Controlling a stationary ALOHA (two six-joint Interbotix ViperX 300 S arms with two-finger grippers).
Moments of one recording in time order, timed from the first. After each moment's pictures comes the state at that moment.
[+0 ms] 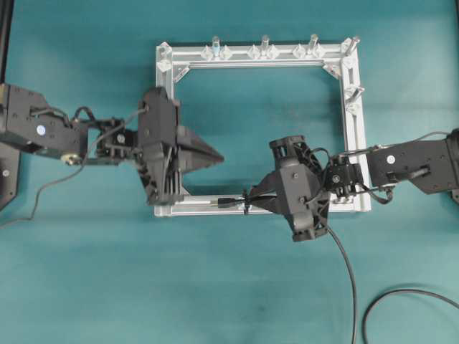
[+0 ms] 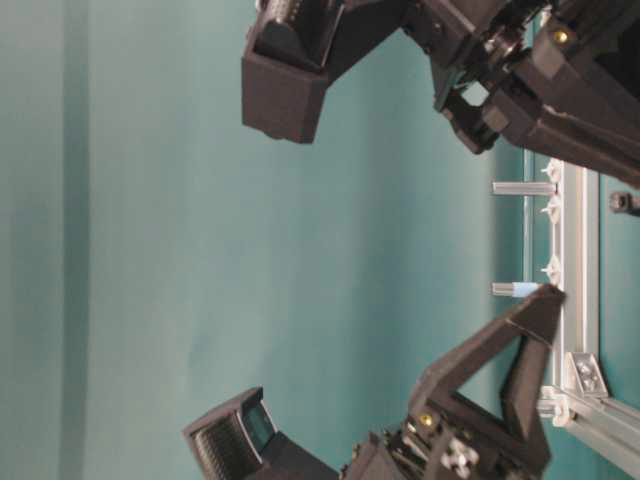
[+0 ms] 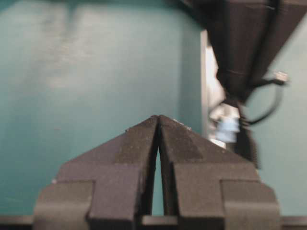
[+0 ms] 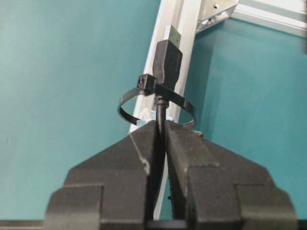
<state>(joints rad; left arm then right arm) -0.01 -0.01 0.83 -0.07 -0.36 0.00 0.10 0.06 0.75 -0.10 -0.20 0.09</state>
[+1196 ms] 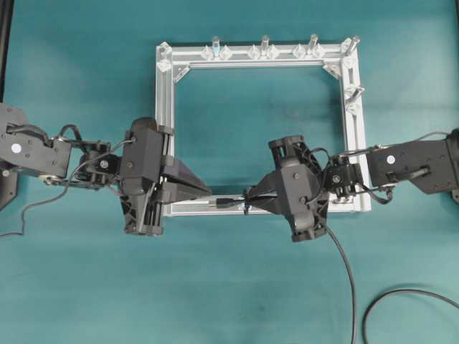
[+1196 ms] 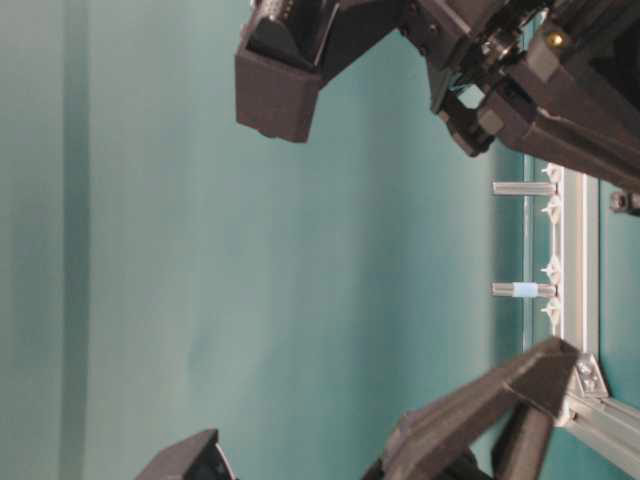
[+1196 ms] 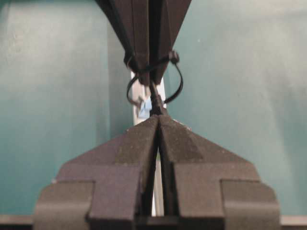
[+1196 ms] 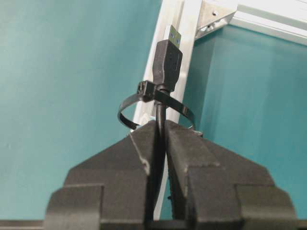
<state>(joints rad) -0.12 -0.10 0.85 -0.07 -0.25 0.00 0.10 0.06 0.75 -0.10 -0.22 0.09</state>
